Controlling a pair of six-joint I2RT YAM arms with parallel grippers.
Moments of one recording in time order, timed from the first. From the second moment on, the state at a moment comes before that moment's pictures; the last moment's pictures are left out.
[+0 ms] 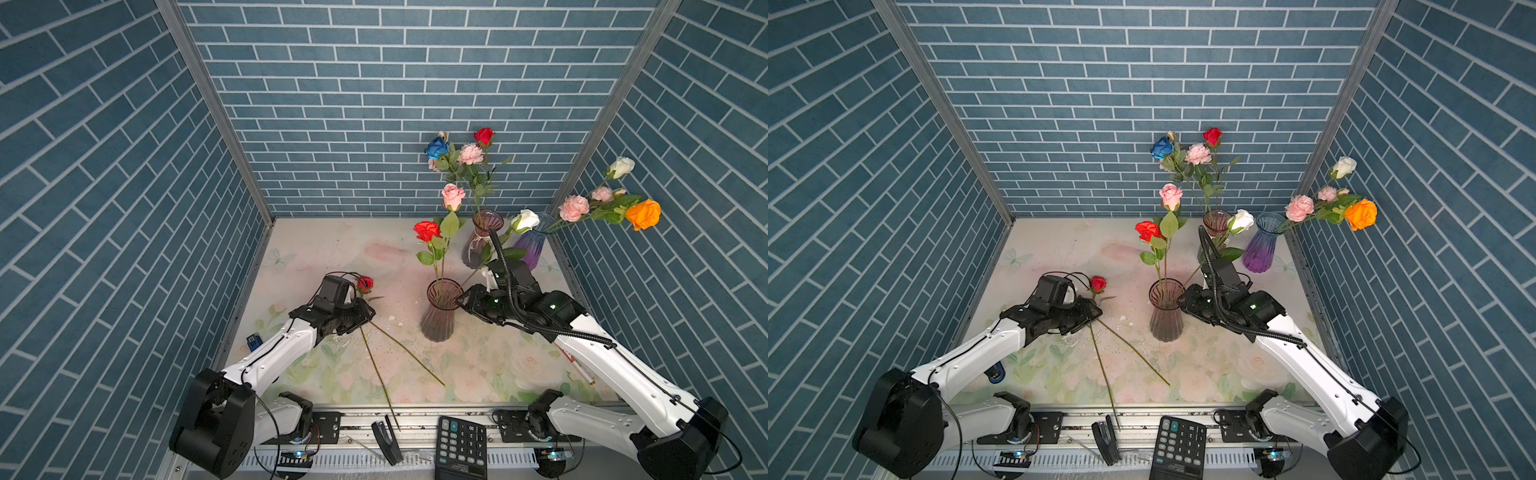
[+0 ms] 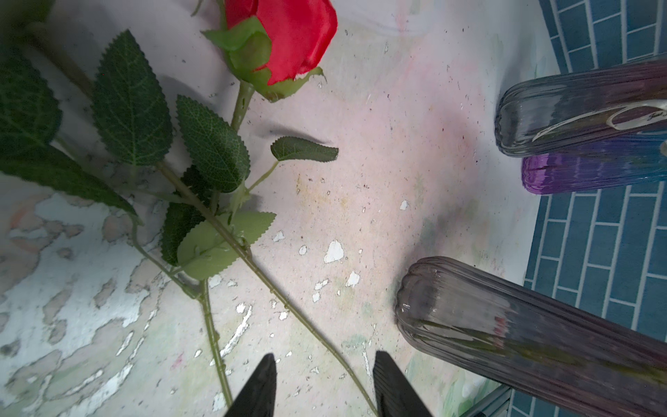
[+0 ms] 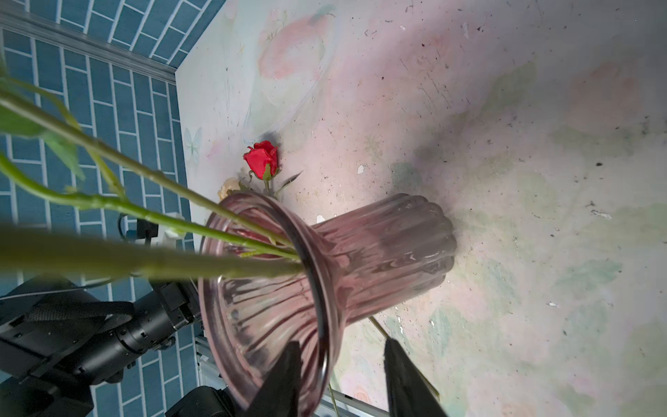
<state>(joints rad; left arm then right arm) -0.39 1.20 0.66 -0.36 0.32 -0.85 0.65 1.10 1.03 -0.75 -0.19 0.93</state>
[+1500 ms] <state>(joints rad) -0.23 1.03 0.60 -0.41 0.41 -0.81 0.68 1.59 1.45 -0.76 -0.16 0.89</state>
